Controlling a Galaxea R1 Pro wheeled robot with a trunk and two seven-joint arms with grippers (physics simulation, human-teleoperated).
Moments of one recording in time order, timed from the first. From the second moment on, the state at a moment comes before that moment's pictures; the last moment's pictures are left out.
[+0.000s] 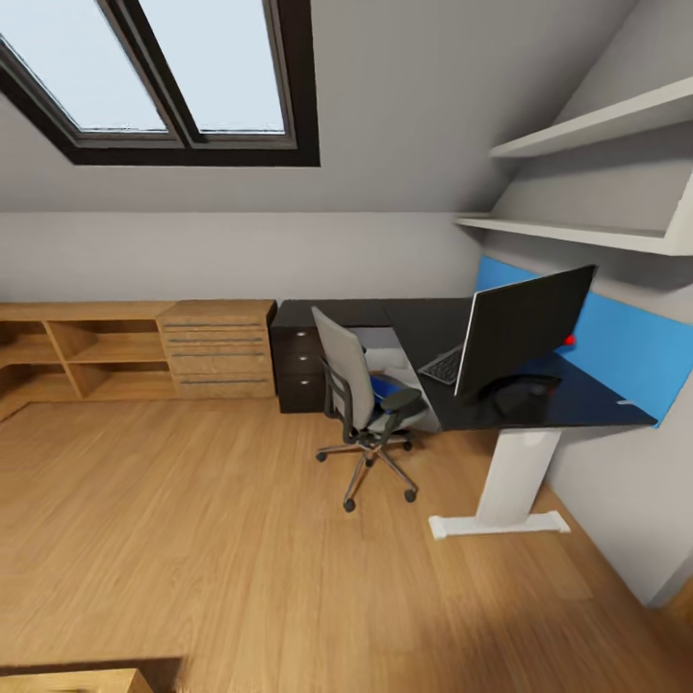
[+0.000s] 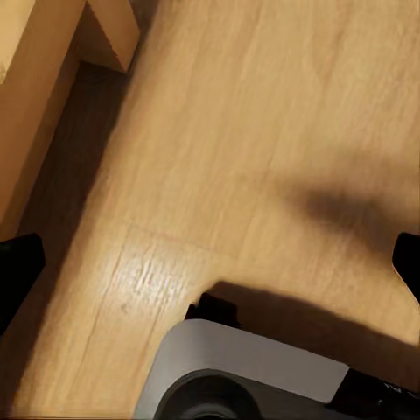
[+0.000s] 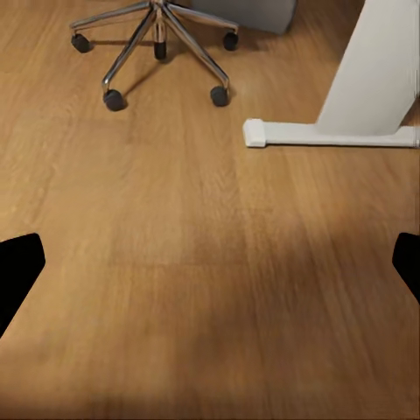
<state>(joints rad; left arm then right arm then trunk) -0.01 0.02 0.11 -0.30 0.25 -0.31 0.05 -0.10 0.01 -0.03 -0.18 0.13 -0.90 -0.12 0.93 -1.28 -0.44</state>
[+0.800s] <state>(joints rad) -0.01 0.01 0.10 -0.30 0.28 -0.44 0.04 -0.10 -0.02 -0.02 -0.18 0.13 -0.87 -0.12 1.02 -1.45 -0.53</state>
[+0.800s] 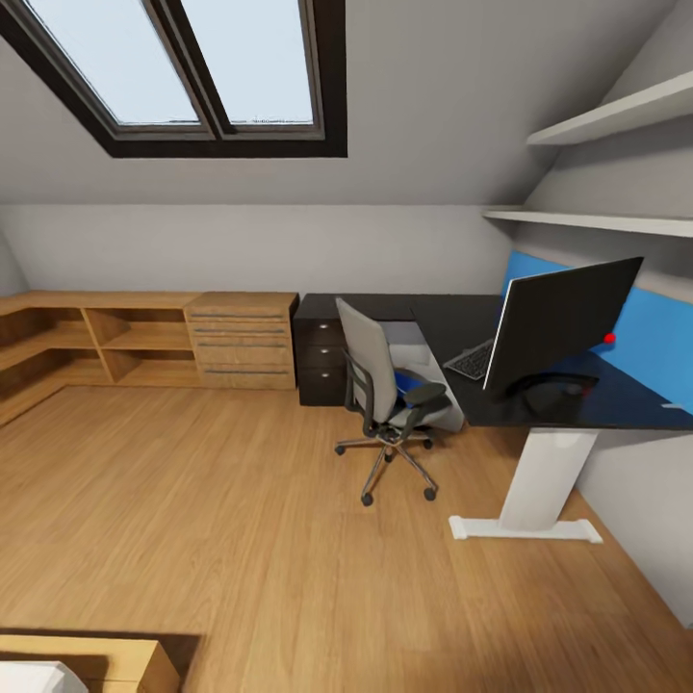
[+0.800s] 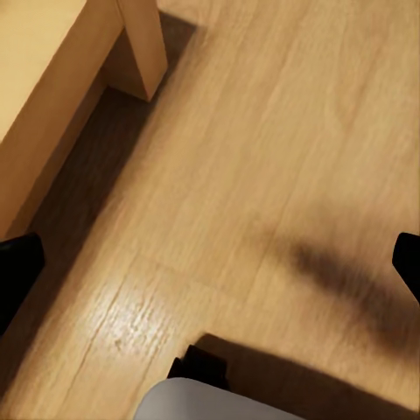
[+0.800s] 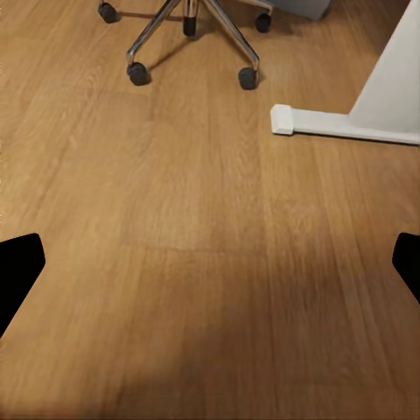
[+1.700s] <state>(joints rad) -0.38 -0.16 -0.03 -1.04 0.20 0.44 0.42 -0.77 0.07 -0.02 -0.31 -0.02 -0.14 -0.22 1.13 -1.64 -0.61</state>
